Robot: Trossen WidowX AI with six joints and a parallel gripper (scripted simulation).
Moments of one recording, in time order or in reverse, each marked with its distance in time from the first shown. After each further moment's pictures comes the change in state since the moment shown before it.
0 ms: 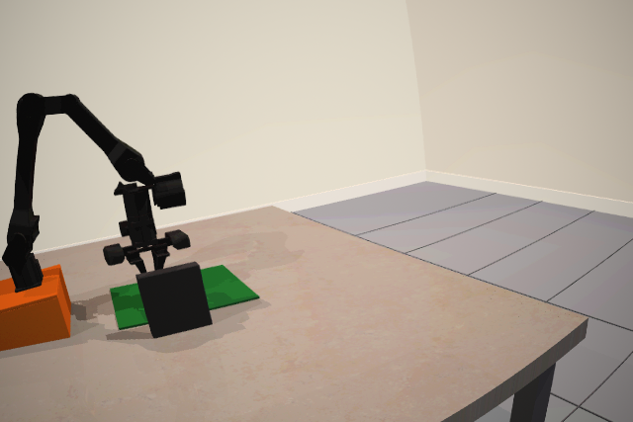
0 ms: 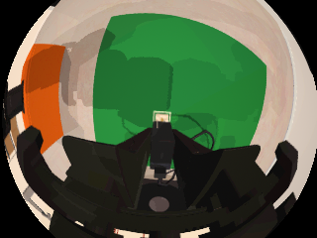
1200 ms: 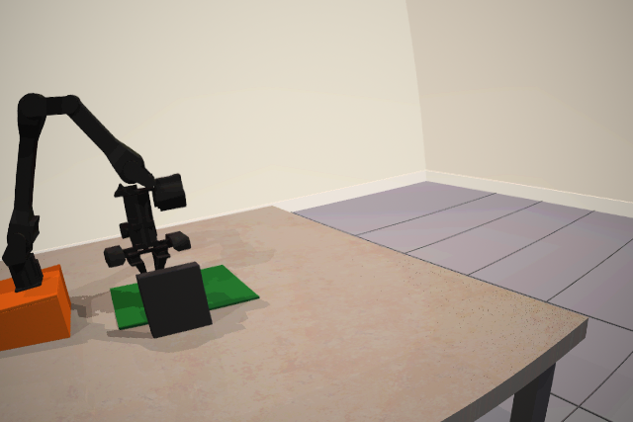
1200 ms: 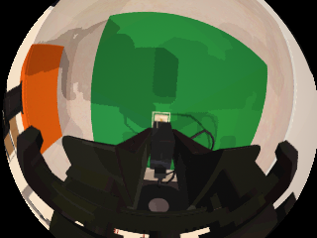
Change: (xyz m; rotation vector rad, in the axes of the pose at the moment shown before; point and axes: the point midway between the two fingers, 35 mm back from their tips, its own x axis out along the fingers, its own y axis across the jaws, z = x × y) arm 0.004 -0.001 0.000 0.000 0.001 -0.005
